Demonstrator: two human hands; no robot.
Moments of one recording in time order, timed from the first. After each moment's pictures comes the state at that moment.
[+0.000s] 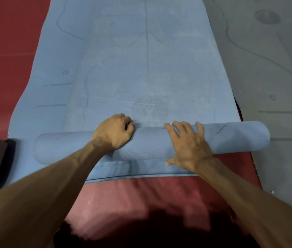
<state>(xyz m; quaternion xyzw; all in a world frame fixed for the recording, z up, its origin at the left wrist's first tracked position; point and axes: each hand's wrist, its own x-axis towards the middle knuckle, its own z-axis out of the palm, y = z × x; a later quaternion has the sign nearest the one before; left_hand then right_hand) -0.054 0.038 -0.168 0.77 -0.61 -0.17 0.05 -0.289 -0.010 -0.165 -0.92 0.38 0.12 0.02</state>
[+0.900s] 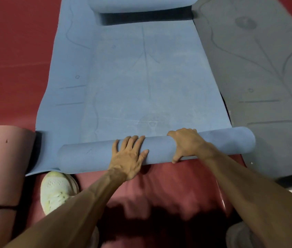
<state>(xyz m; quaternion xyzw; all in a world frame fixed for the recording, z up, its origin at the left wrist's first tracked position) -0.130 0.166 -0.151 0.76 -0.64 -0.13 -0.03 -0.306 0.019 -0.132 -0.88 0.39 0.22 0.17</state>
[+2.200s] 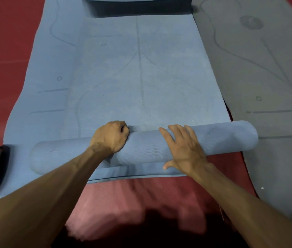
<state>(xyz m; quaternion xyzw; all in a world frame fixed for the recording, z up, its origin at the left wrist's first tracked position) -0.072 0.042 -0.164 0.81 -0.55 -0.19 0.06 -0.310 -0.008 -0.184 -0.93 0.36 0.01 0.00</state>
